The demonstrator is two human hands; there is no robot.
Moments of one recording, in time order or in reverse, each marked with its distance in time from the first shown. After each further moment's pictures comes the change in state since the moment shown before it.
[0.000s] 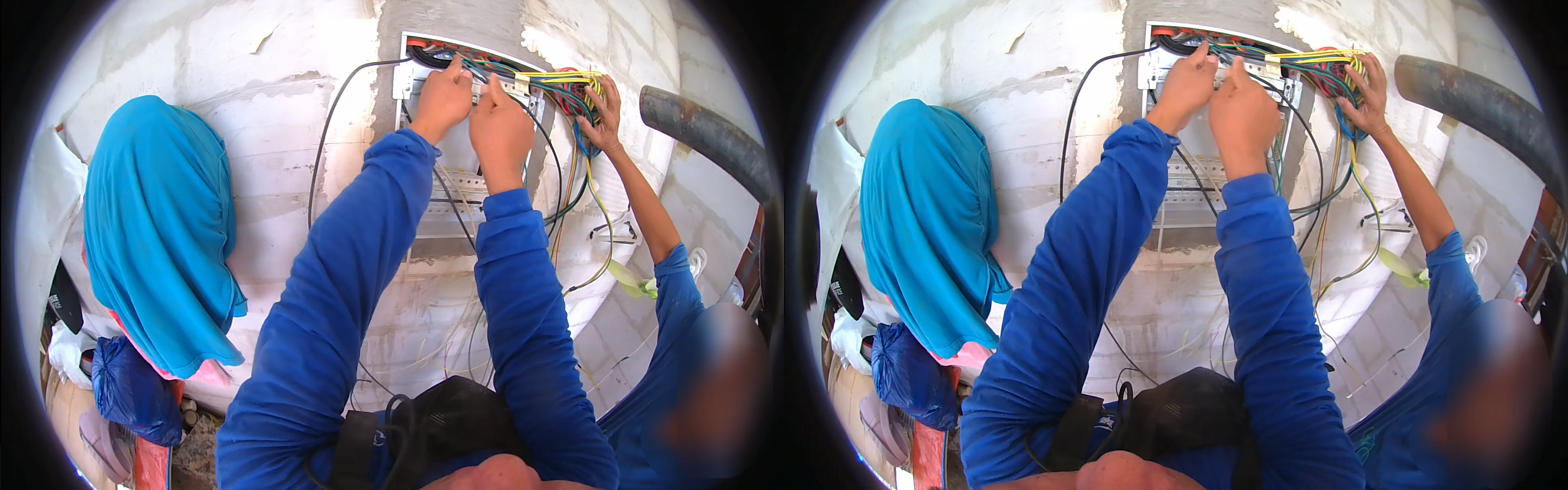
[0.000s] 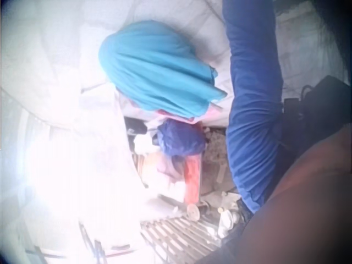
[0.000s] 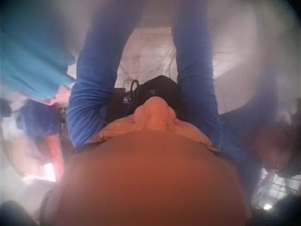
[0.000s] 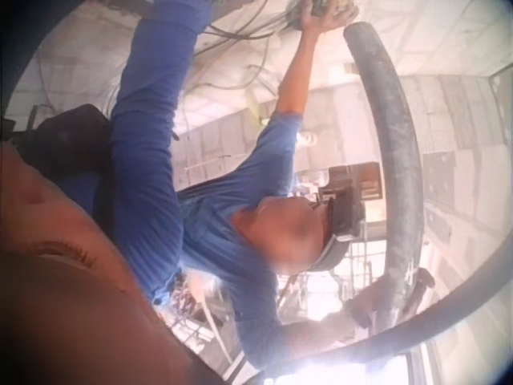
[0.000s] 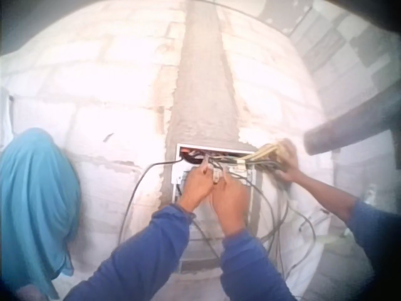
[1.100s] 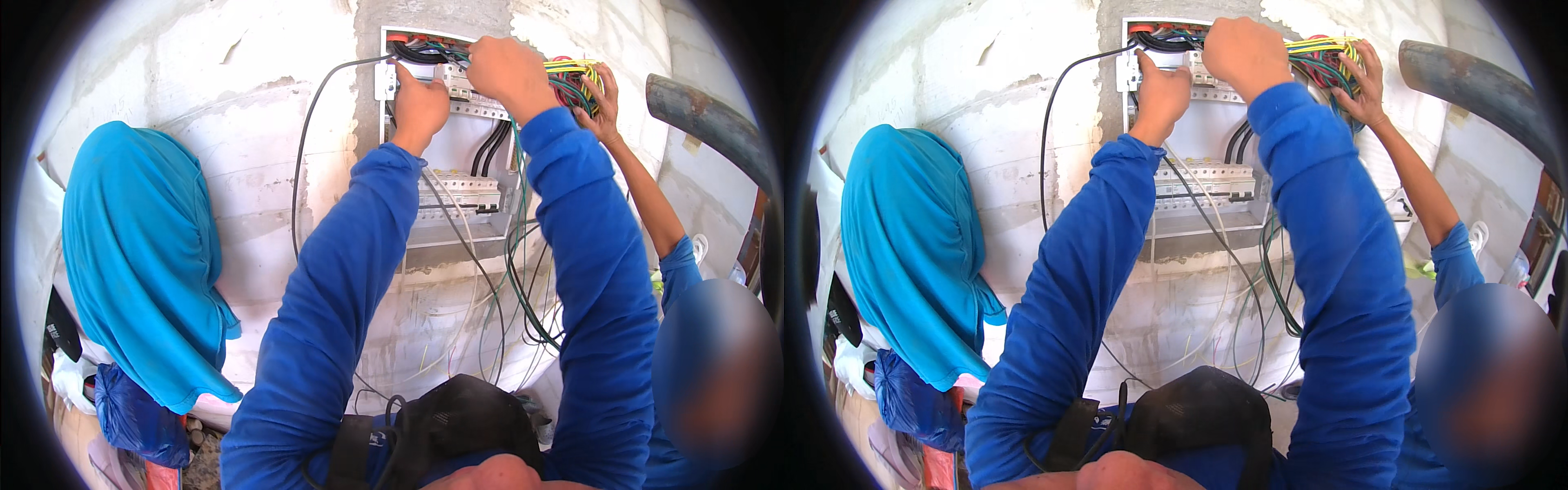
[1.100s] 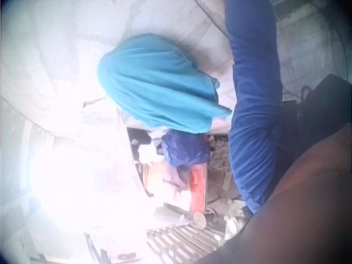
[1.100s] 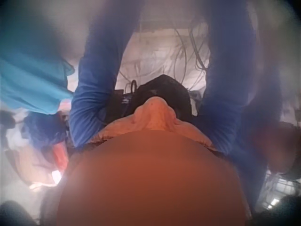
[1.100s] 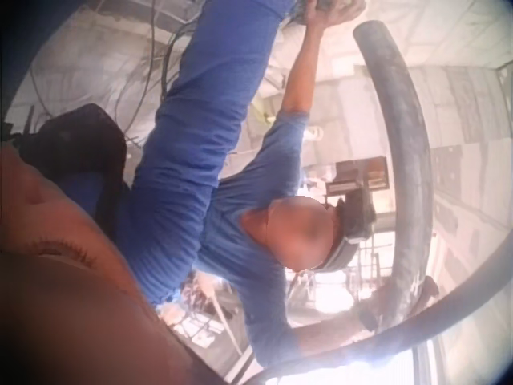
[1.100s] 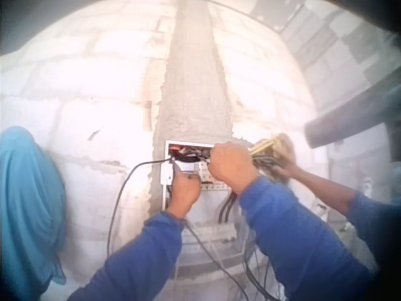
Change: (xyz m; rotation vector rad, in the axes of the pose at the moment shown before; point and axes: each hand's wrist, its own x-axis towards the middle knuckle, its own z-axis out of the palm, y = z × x) left_hand -0.008 -0.017 0.001 0.014 0.158 -0.188; right_hand 0.095 -0.013 -0.015 -0.410 -0.382 -0.433
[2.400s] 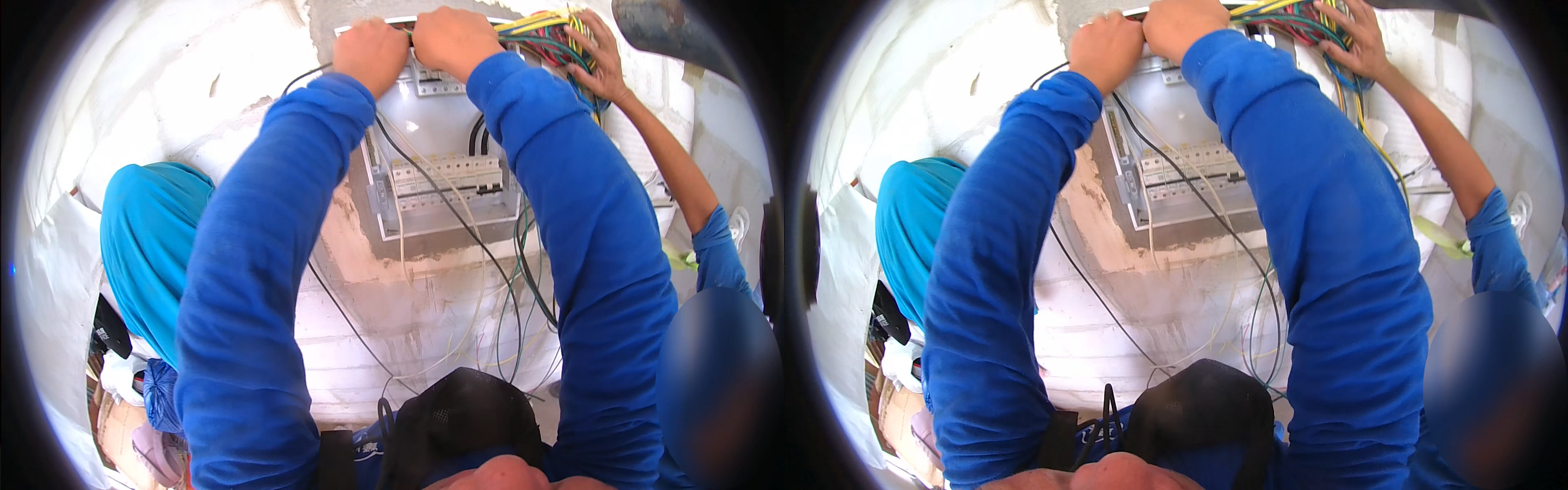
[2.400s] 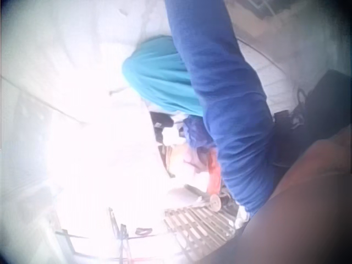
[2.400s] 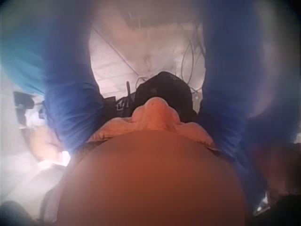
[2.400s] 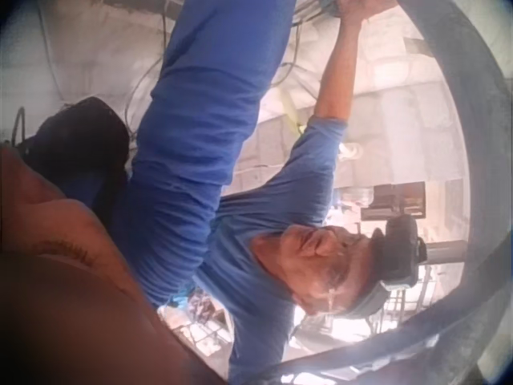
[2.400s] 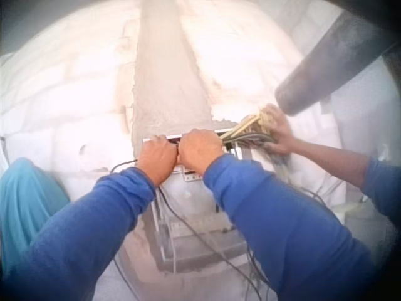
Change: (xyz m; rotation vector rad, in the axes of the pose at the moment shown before) left_hand 0.031 0.075 -0.041 1.417 0.006 1.005; right_hand 0.007 0.011 0.014 0.085 -0.038 -0.090
